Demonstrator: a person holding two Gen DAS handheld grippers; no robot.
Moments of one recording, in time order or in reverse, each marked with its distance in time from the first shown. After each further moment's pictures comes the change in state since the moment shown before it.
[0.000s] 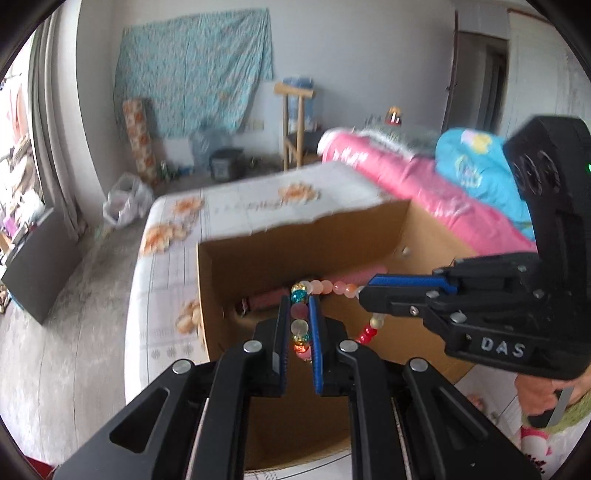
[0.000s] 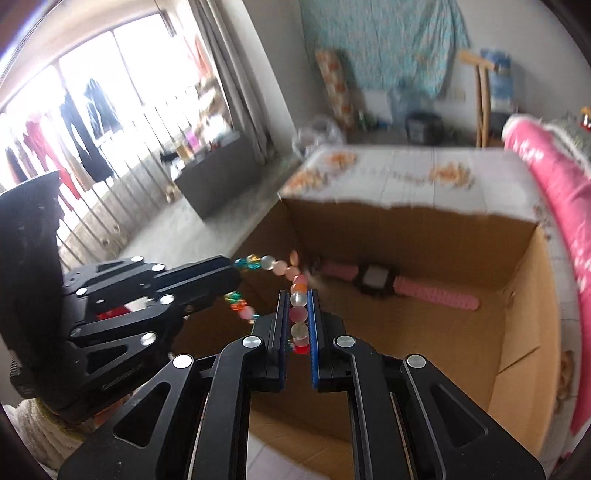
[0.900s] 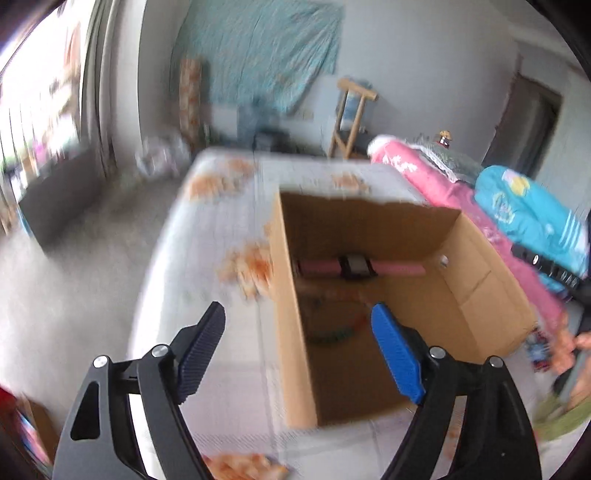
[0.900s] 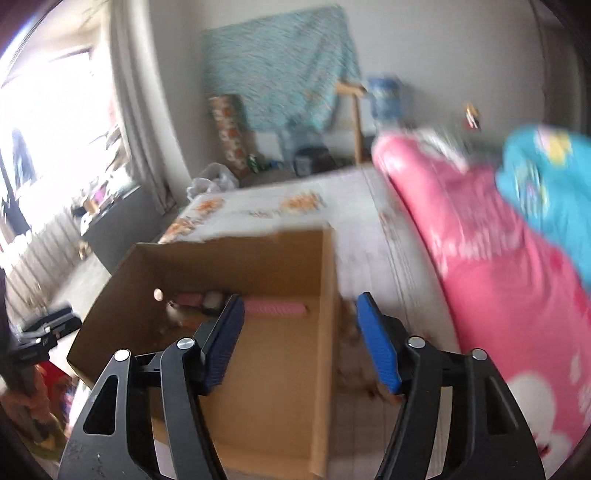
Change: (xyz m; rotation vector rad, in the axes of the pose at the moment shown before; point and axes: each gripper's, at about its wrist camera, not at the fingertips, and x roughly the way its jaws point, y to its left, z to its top) left arm -0.002 0.064 -0.045 -0.295 0.039 0.007; right arm -0.099 -0.114 -0.043 0.209 -0.204 -0.338
